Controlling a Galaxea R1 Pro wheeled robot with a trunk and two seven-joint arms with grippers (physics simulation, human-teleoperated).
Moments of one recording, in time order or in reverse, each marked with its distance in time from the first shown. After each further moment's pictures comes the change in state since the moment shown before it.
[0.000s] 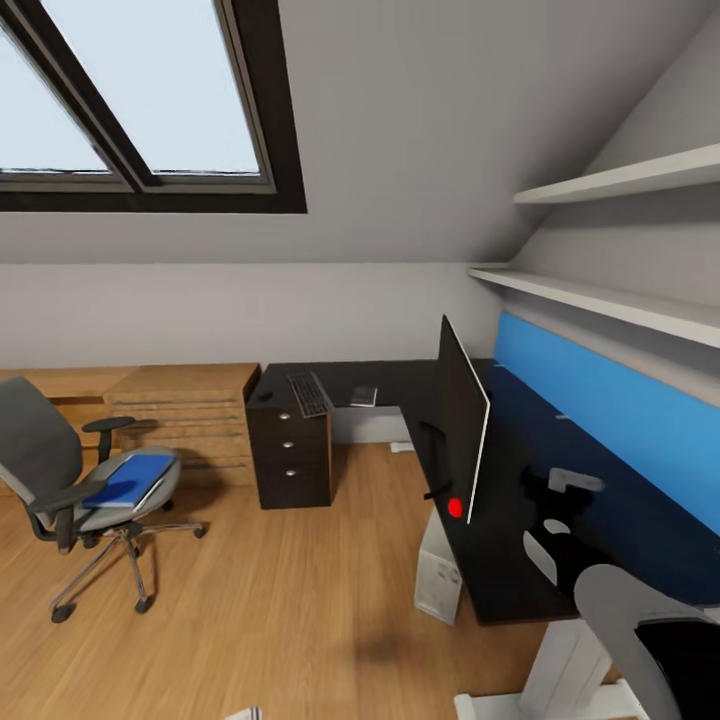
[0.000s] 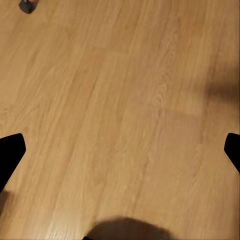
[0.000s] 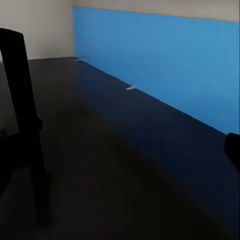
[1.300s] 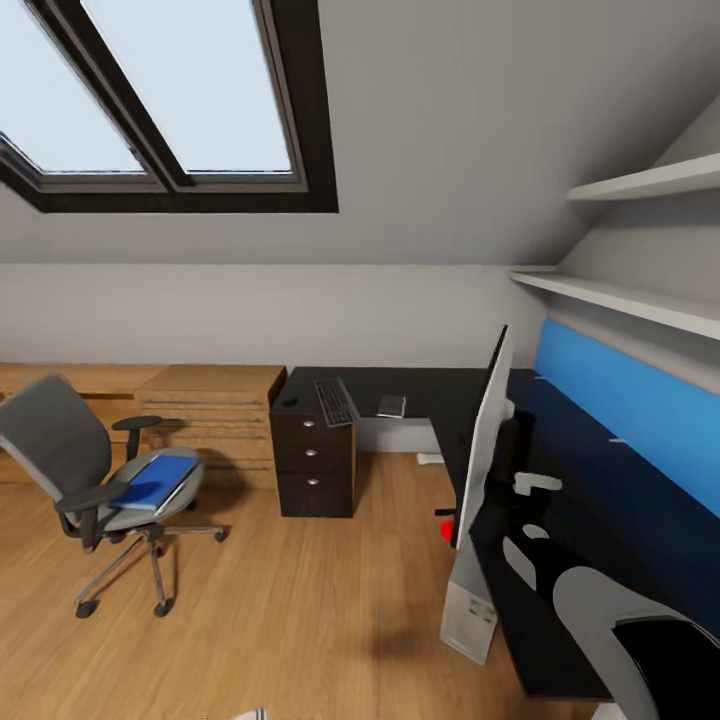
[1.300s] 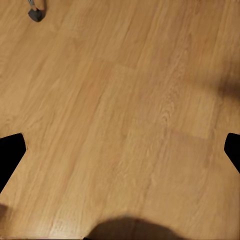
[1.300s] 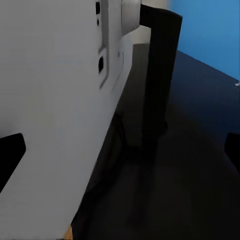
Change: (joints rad) left arm 0.000 0.000 -0.034 0.000 0.004 0.000 0.001; right arm 0.001 0.066 0.000 0.036 0.003 0.022 0.181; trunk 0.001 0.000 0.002
